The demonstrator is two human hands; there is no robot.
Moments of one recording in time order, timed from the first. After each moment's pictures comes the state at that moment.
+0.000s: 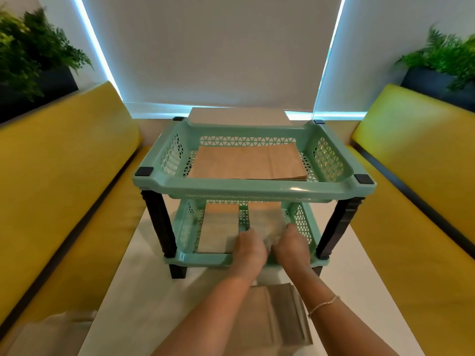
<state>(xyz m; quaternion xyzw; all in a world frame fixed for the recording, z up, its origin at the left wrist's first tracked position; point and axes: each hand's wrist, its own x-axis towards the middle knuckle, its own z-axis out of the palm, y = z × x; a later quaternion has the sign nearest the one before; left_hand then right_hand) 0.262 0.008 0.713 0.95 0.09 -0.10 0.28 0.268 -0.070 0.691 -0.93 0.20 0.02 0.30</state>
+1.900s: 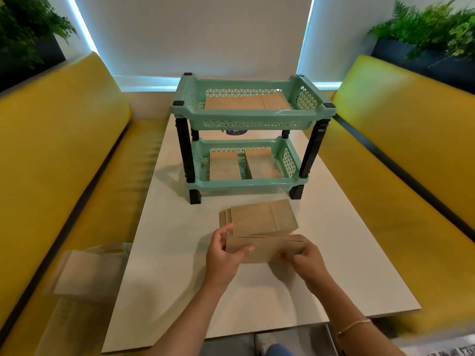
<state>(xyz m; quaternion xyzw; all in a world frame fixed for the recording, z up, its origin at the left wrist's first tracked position) 0.056 0.097 0.645 0.70 0.09 -0.01 0.71 0.042 -0.078 0.654 -0.77 0.18 0.03 0.62</state>
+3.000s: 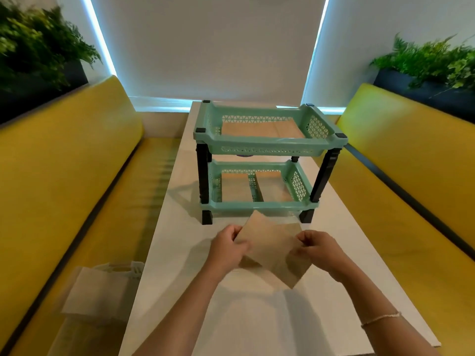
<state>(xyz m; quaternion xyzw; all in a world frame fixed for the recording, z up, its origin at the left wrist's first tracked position) 0.100 0.122 0.699 0.81 0.04 -0.09 0.57 0.085 -0.081 0.726 -0.87 0.13 0.13 0.46</state>
